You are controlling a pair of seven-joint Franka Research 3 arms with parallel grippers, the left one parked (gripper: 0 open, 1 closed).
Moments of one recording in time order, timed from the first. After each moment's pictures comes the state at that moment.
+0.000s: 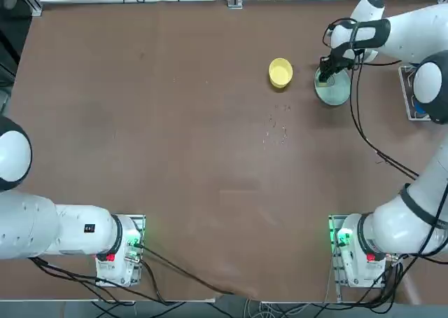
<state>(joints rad) 0.02 0.51 0.05 -2.01 0.19 2.48 -0.11</state>
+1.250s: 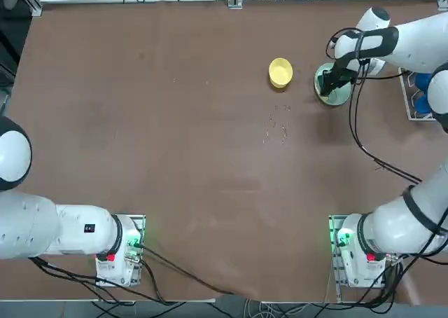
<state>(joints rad) 0.01 0.36 0.06 -2.22 0.25 2.49 -0.10</state>
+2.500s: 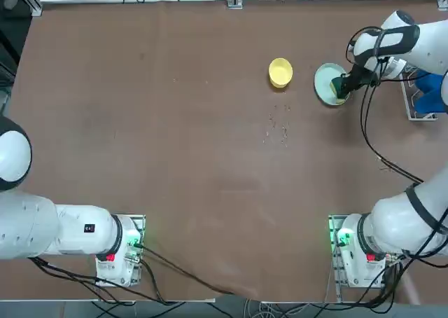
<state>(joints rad) -0.14 0.37 0.05 -2.21 0.25 2.48 -0.34</state>
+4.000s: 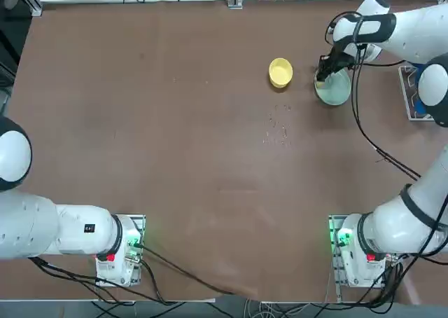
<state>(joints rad) 0.01 0.45 0.07 -2.03 0.32 2.45 -0.21</state>
